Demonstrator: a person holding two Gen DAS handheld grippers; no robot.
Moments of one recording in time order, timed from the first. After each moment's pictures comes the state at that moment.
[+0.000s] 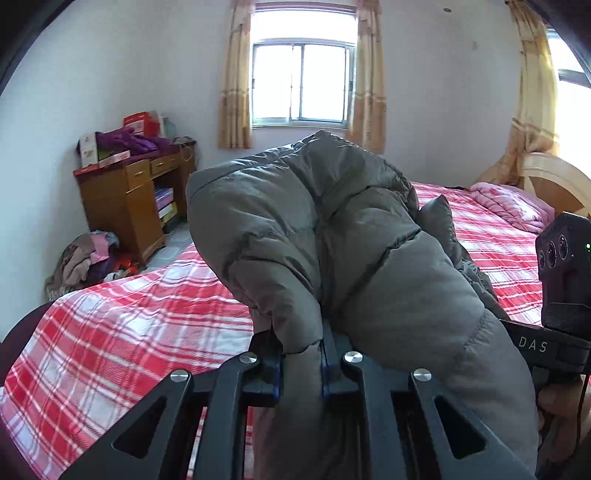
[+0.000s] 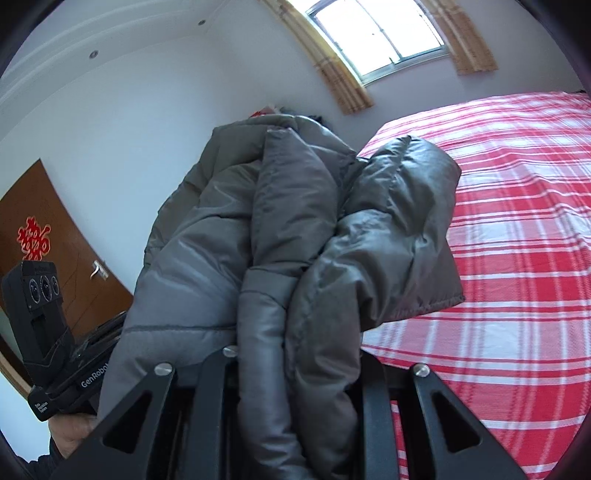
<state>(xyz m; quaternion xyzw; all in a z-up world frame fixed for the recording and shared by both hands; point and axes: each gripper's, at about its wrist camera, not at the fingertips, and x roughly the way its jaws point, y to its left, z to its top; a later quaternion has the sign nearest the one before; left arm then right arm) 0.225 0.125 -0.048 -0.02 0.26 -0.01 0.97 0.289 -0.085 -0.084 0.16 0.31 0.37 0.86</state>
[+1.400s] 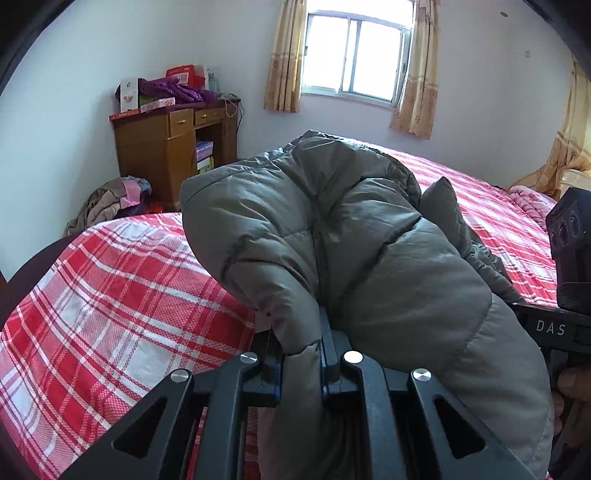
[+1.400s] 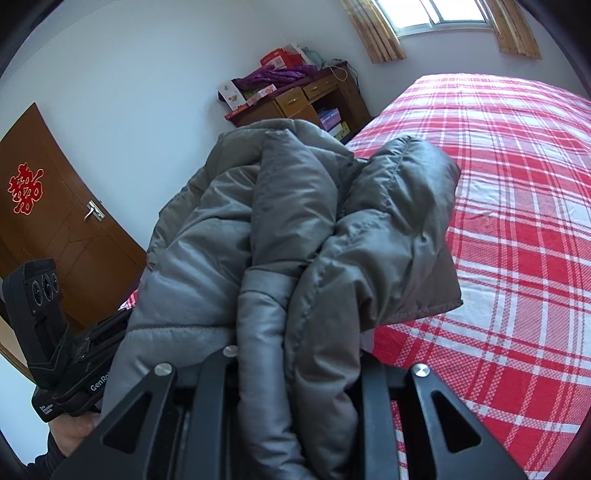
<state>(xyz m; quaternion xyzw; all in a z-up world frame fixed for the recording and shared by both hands) 0.218 0.233 -0.116 -0.07 0.32 0.04 0.94 0.374 0.000 -0.113 0.09 0.39 0.40 0.83</state>
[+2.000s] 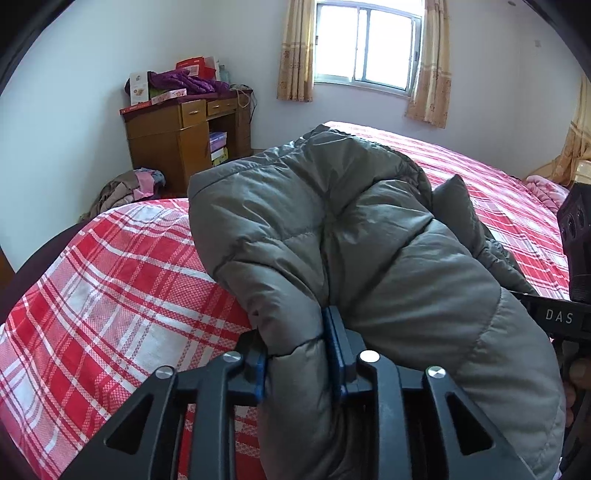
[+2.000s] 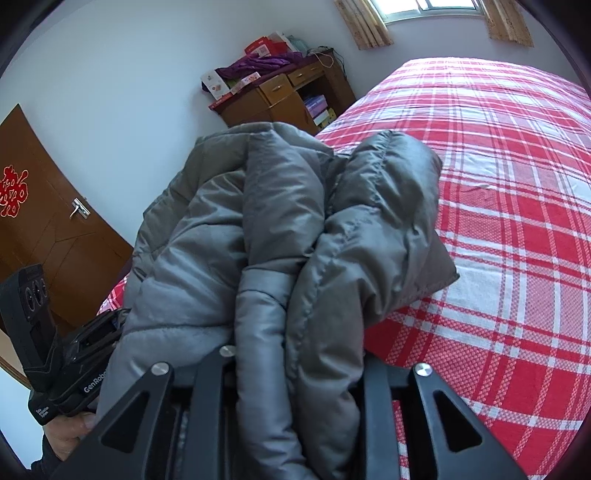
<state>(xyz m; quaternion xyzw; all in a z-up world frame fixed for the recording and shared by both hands) 0.220 0.241 -0.139 -0.06 0.34 0.07 0.94 0.383 0.008 -0.139 0.08 0.42 0.38 0.82</state>
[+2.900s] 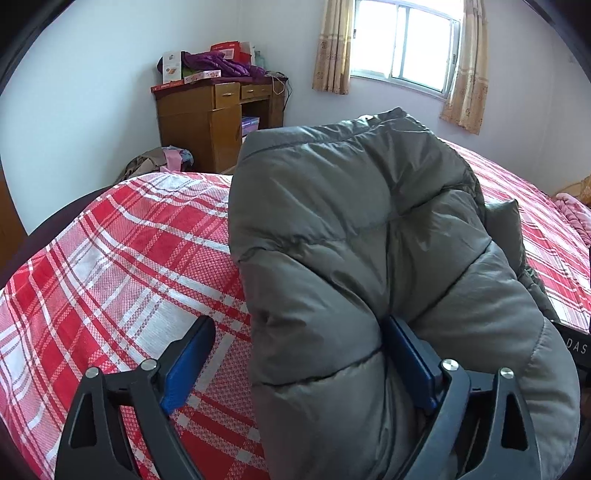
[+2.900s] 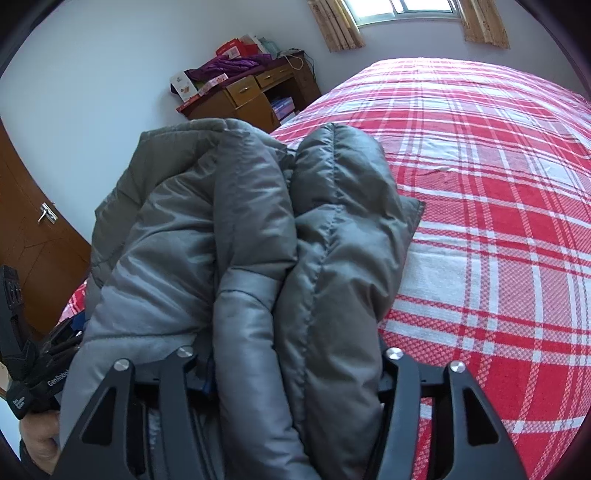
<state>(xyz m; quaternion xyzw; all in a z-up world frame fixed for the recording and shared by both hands) 0.231 0.261 -0.168 -0.09 0.35 0.13 0.92 0.385 -0.002 -0.160 0.07 0.42 0.31 0.85</state>
